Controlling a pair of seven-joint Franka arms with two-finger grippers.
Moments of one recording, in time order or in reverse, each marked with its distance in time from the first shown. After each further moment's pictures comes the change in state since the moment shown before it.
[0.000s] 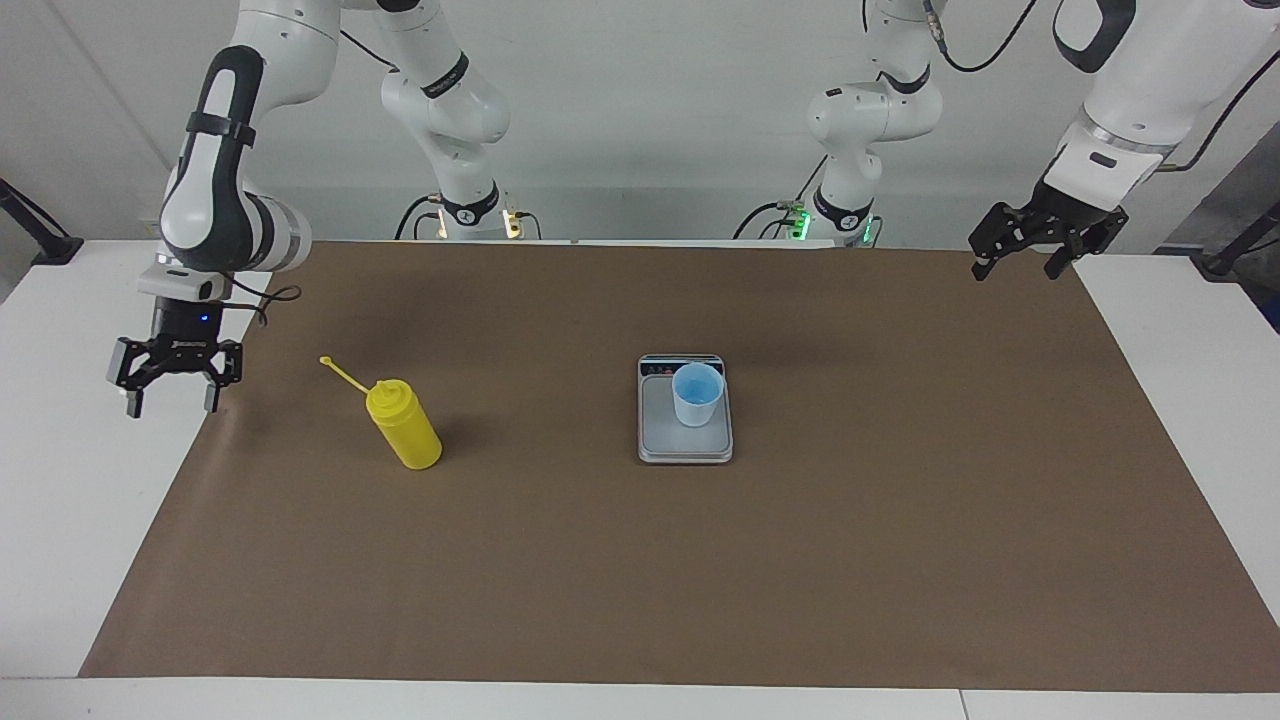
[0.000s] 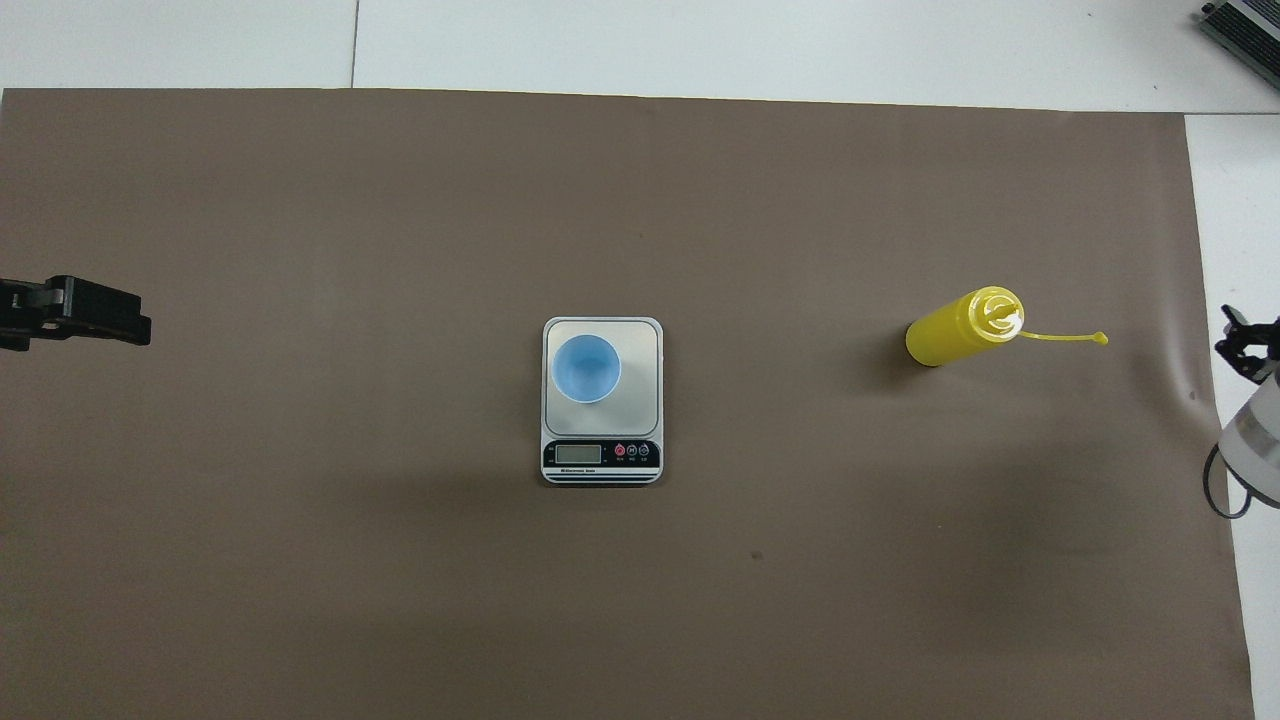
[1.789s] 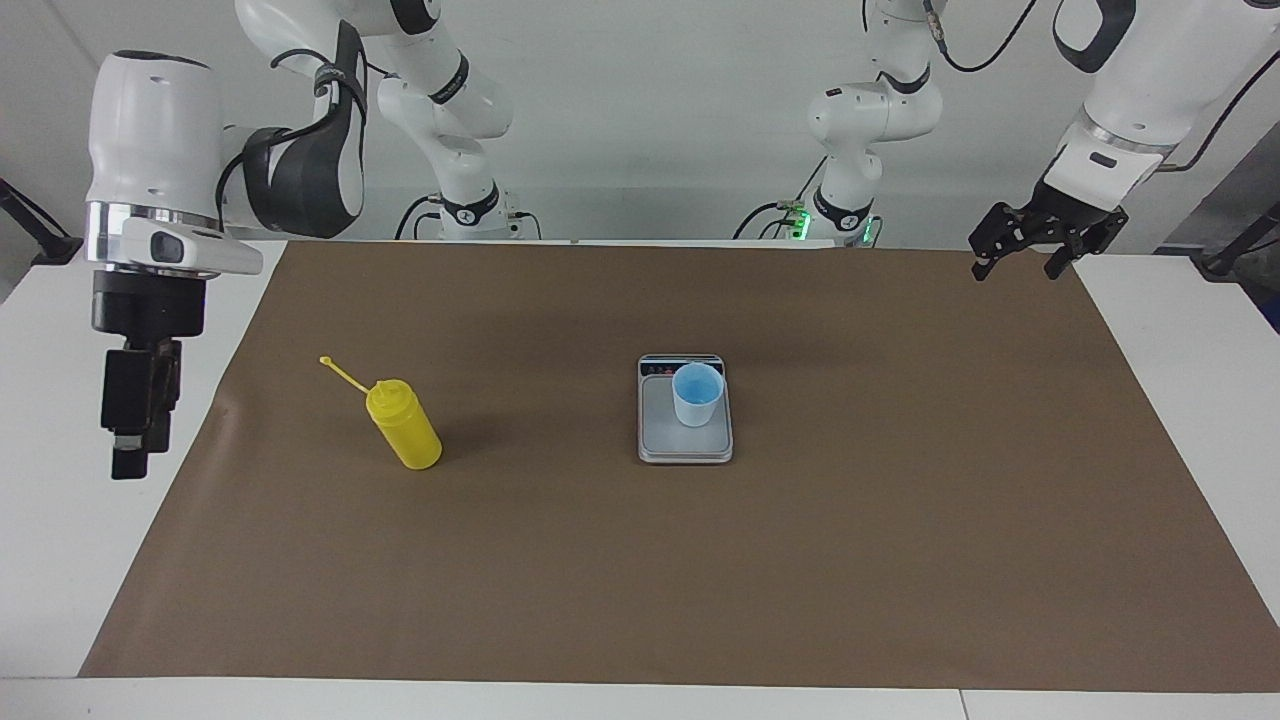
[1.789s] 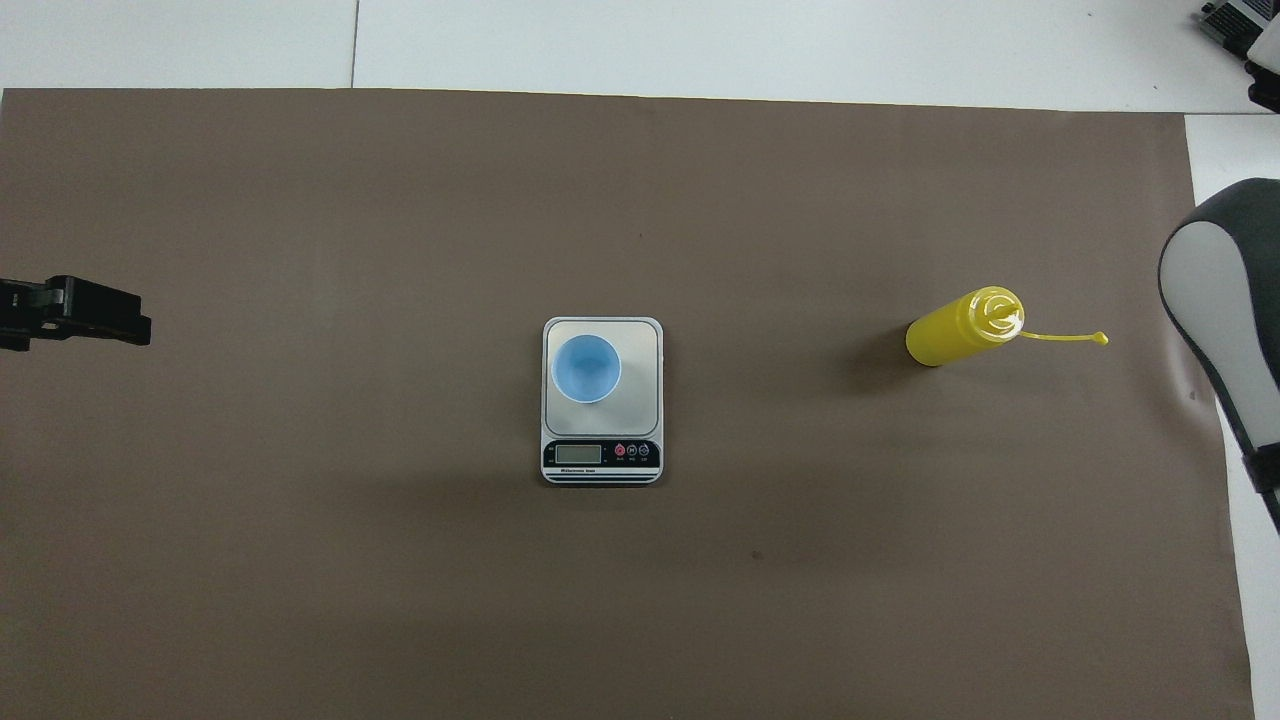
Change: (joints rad) left arm 0.000 0.000 0.000 0.000 0.000 0.000 0.000; right arm 0.223 0.089 0.000 0.584 -1.575 -0.599 0.939
